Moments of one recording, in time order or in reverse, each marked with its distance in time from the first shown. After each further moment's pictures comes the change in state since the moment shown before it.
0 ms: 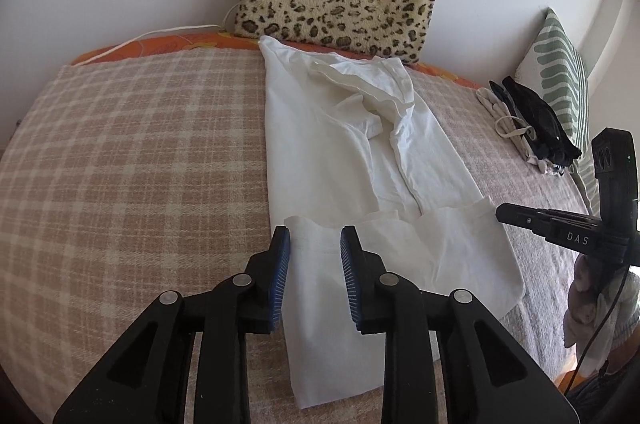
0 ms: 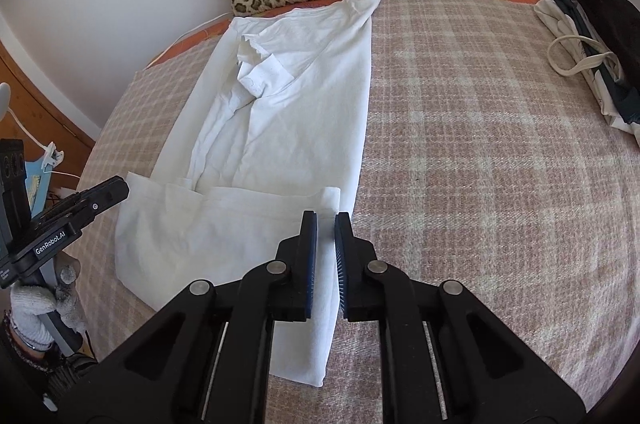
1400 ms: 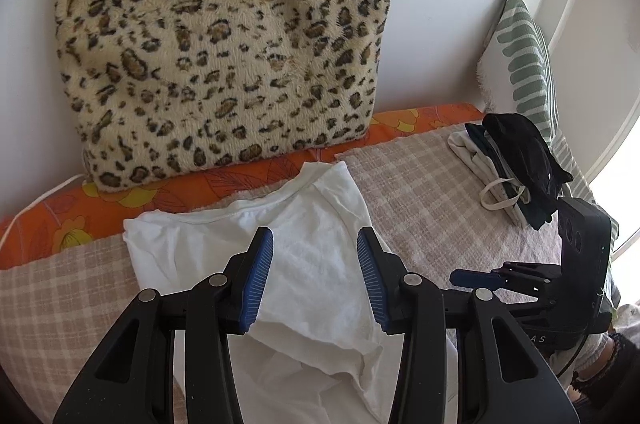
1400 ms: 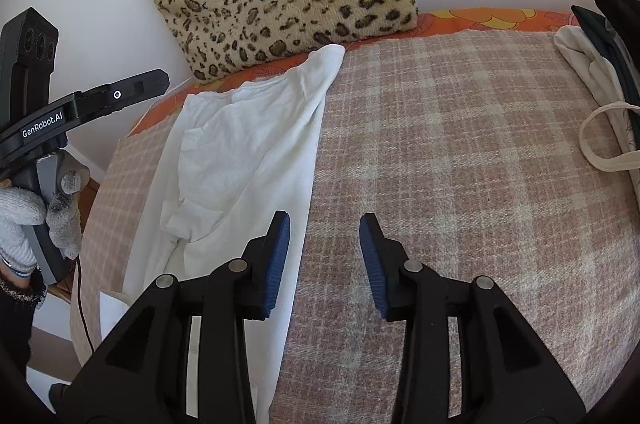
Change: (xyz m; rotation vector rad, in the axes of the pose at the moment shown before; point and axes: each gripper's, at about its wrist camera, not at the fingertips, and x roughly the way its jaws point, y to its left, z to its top) left arm 0.126 -0.054 0.203 0.225 0.045 -0.208; right arm 0.056 -0.066 0.100 0.083 -0.070 0.065
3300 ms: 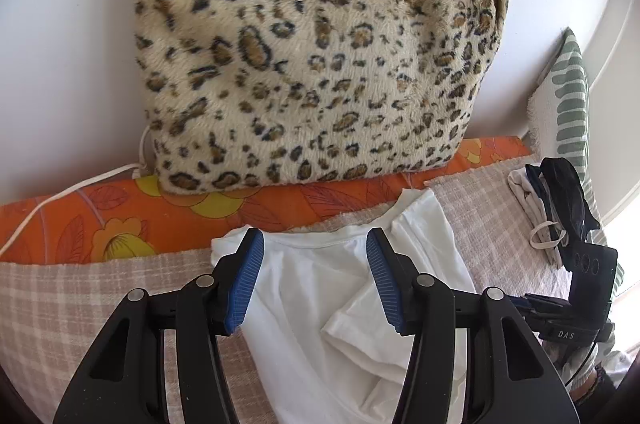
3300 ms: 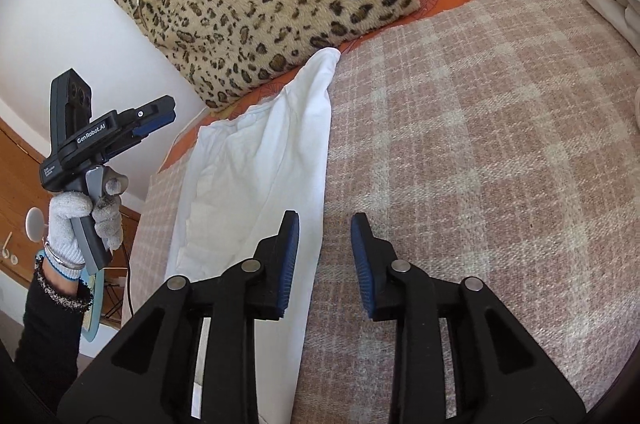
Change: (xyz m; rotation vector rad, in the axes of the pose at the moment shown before) left arm -0.010 0.105 0.013 -0.149 0.014 0.098; right arm 0.024 -0.034 0.014 0.159 -0.014 0.198
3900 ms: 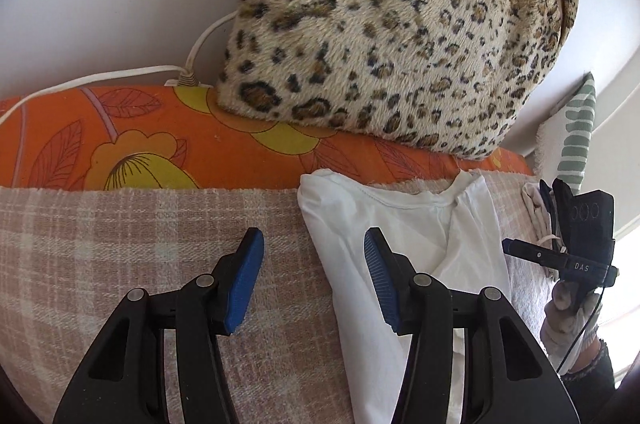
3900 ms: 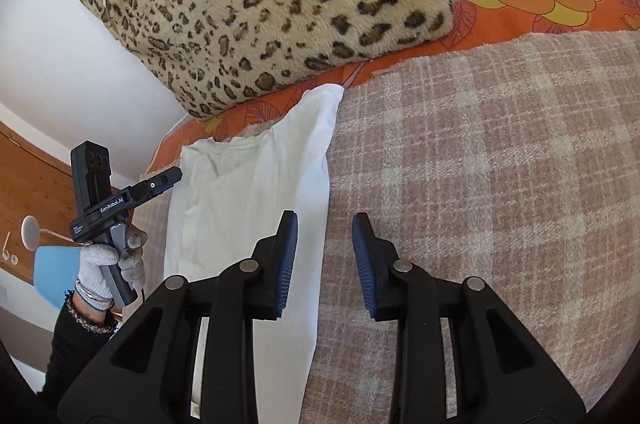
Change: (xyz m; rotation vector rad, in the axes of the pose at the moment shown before) left arm 0.038 0.063 -0.032 -0.186 0.046 -0.097; right arm 0.044 0.000 0.076 -0.017 0.136 -0.029
